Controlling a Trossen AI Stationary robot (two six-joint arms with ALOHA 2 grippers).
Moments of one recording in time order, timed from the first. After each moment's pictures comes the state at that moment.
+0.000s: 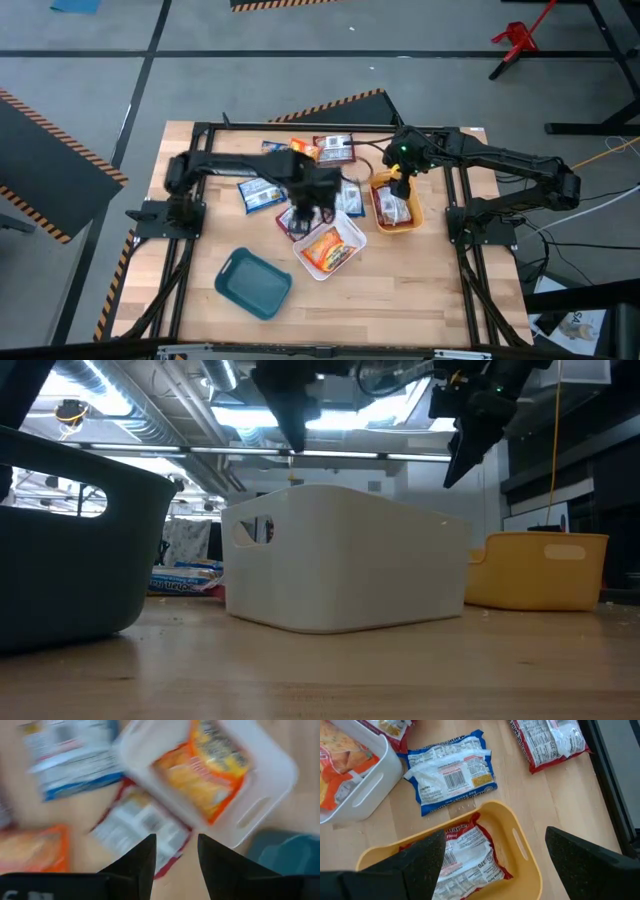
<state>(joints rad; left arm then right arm) 0.02 1.91 1.91 -1.30 0.07 0.14 -0.36 1.23 1.08 -0.89 -0.02 -0.15</state>
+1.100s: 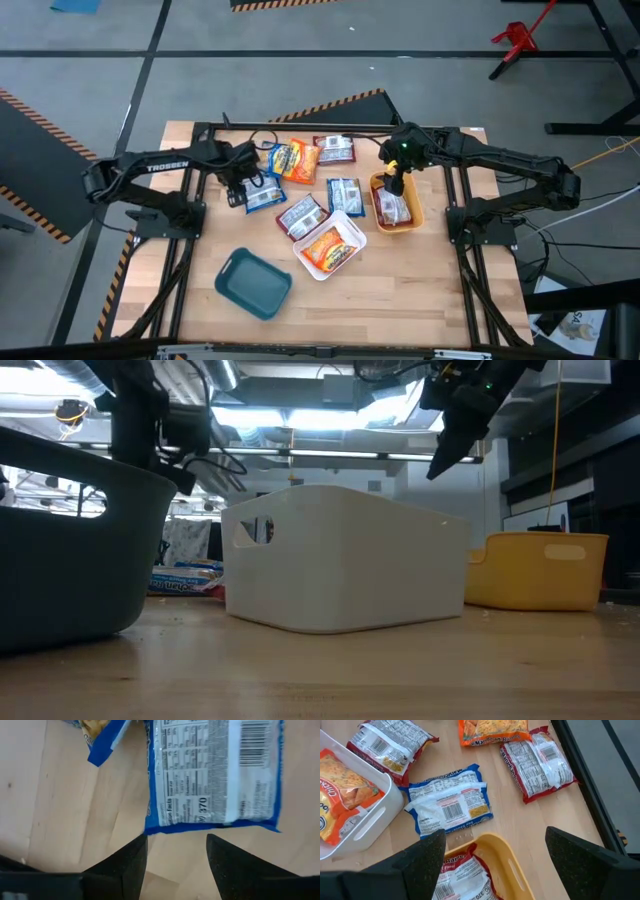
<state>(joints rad) 0.51 1.23 0.75 -0.94 -0.08 0.15 -0.36 1.23 1.08 -0.77 -0.02 -0.14</state>
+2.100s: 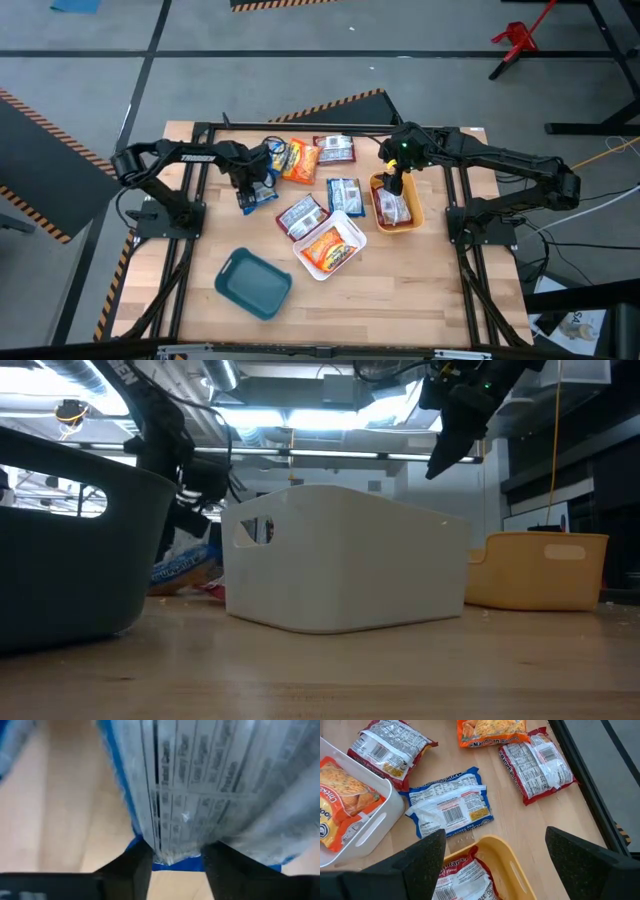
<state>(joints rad) 0.56 1.52 0.74 -0.79 0.02 0.18 -0.36 1.23 1.08 -0.76 -0.02 -0.11</state>
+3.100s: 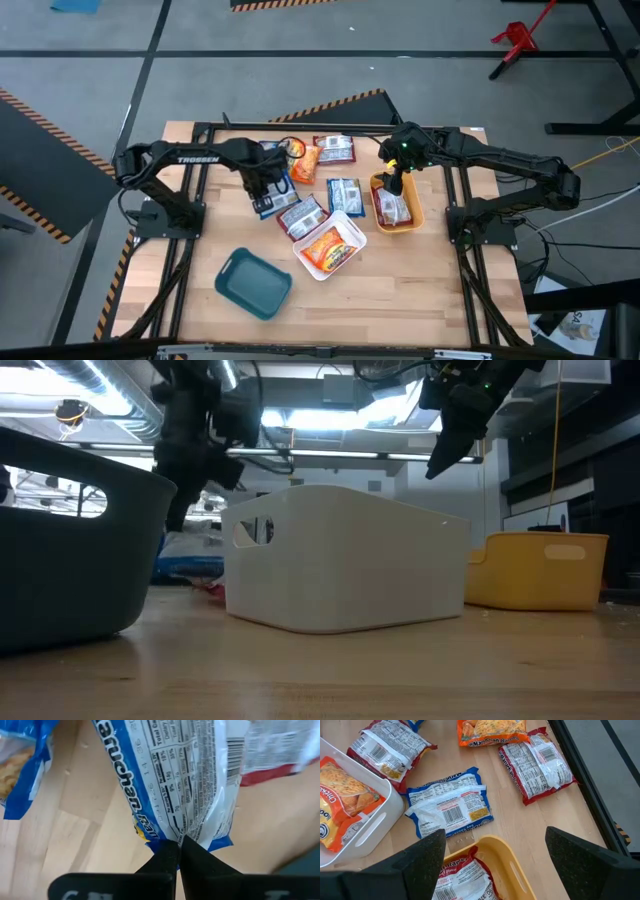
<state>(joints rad) 0.34 1.52 1.05 -1.05 0.10 -0.10 -0.36 1.23 1.08 -0.76 -0.02 -0.11</state>
